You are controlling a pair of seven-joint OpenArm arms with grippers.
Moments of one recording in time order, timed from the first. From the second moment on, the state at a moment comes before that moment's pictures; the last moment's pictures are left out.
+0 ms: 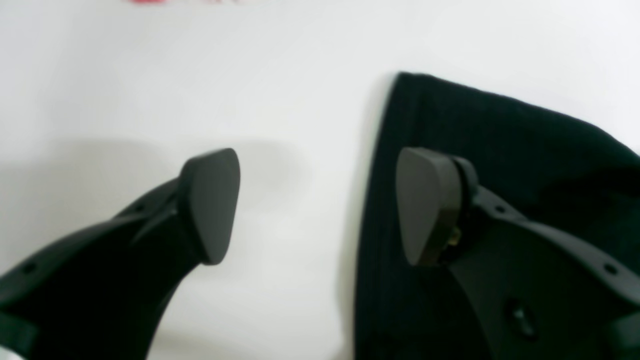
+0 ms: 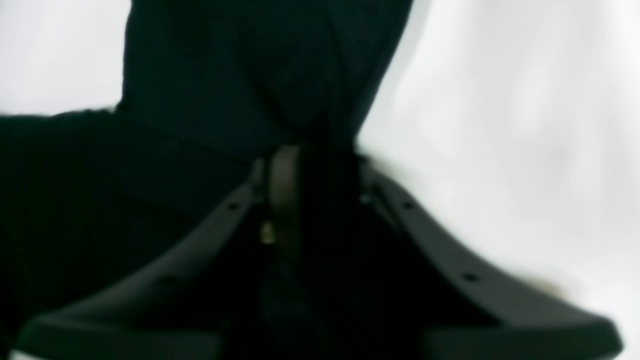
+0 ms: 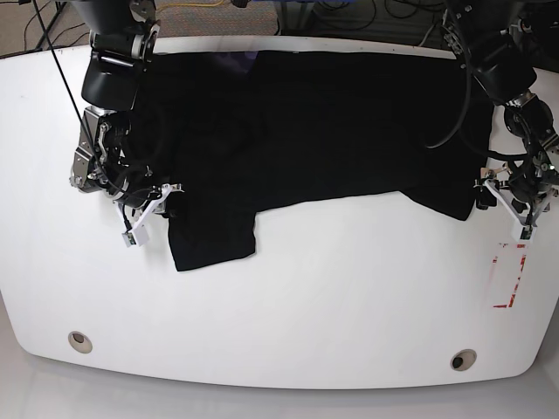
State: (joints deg) left arm -14.0 -16.2 -35.8 74.2 -3.1 -41.9 53.4; right arm 15.0 13.6 18.3 59.5 27.2 40.3 -50.2
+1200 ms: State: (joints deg) left arm -16.7 -16.0 -27.0 60.8 -4.7 -41.6 46.5; right arm 15.0 13.6 18.2 59.5 26.8 40.3 -50.2
